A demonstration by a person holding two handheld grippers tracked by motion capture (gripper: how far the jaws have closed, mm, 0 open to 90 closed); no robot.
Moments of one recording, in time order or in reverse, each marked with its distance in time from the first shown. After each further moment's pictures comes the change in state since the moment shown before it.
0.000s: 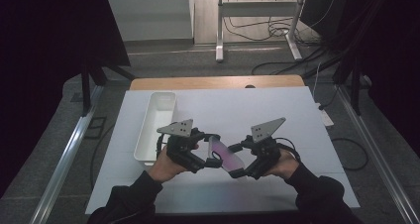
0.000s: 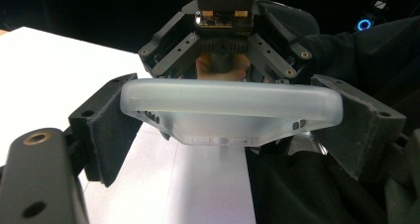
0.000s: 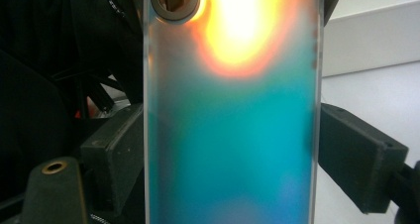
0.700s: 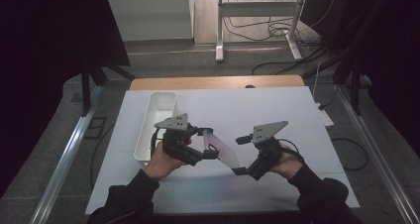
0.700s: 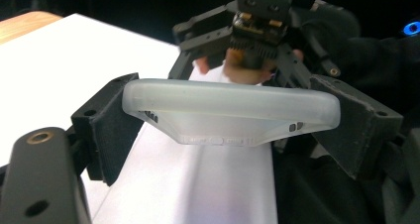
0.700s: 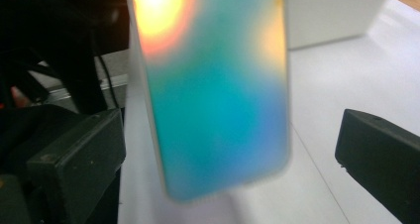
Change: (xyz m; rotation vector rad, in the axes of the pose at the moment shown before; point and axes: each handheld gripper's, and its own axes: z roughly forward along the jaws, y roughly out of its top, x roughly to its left) left arm 0.005 0.005 -0.012 0.051 0.159 -0.047; right arm -0.002 -0.007 -0.005 0.067 -0.228 -0.024
